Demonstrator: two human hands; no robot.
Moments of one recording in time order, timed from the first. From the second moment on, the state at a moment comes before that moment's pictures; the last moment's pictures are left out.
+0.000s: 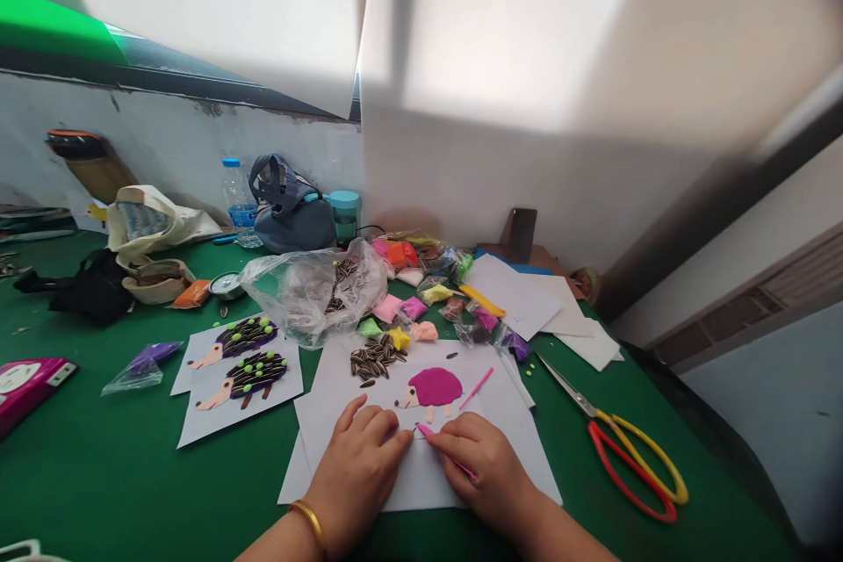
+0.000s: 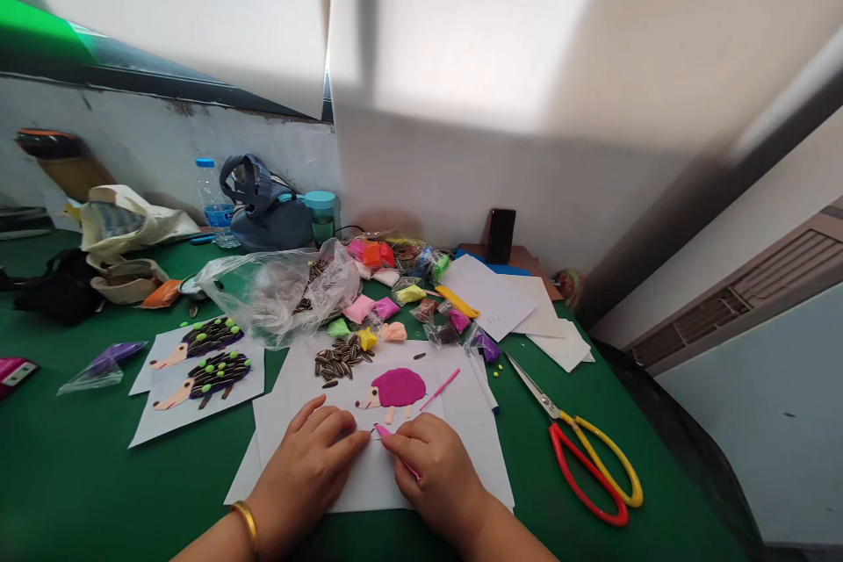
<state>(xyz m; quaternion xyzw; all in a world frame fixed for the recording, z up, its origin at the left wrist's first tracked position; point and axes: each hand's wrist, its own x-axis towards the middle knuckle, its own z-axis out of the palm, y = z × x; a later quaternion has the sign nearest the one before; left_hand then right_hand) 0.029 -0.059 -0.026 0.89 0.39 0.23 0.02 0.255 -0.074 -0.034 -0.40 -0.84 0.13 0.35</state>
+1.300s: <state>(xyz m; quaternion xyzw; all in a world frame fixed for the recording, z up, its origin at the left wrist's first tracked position) 0.028 -0.059 -0.023 0.89 0.39 0.22 0.01 0.252 -0.063 -0.024 -0.53 -0.72 0.29 0.33</state>
